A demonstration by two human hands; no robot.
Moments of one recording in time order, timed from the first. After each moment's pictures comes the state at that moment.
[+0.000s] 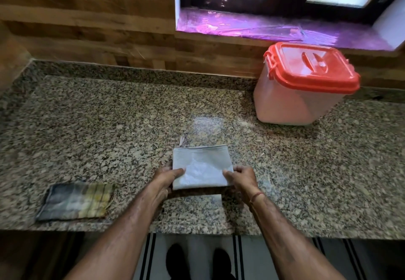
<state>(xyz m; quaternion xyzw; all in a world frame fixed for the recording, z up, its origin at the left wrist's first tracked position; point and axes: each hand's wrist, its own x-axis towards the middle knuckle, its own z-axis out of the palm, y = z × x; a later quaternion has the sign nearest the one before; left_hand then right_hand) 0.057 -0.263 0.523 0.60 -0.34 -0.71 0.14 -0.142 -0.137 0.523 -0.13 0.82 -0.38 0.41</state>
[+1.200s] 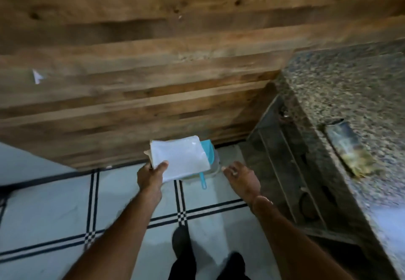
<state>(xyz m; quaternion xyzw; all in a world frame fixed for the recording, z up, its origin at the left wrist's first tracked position) 0.578 0.155 0.434 0.76 0.16 -0.26 0.58 0.393 -0.030 0.455 -0.78 0.46 0.05 0.43</state>
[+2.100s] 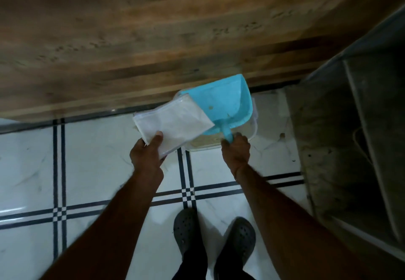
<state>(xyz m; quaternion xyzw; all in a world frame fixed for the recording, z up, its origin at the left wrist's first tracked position) 0.655 0.124 0.021 0.68 0.32 -0.24 0.62 0.533 -0.041 -0.060 -0.71 0.57 0.09 0.41</state>
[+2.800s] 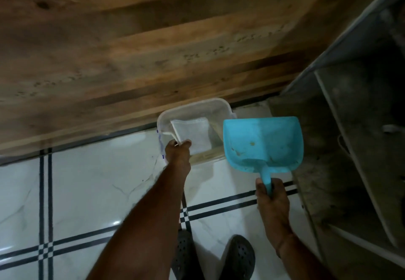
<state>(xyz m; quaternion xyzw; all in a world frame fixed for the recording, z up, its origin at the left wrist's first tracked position) 0.642 0.010 -0.044 0.72 0.26 -0.33 0.55 0.384 -0.044 -0.015 -0.55 0.59 -0.18 0.56</state>
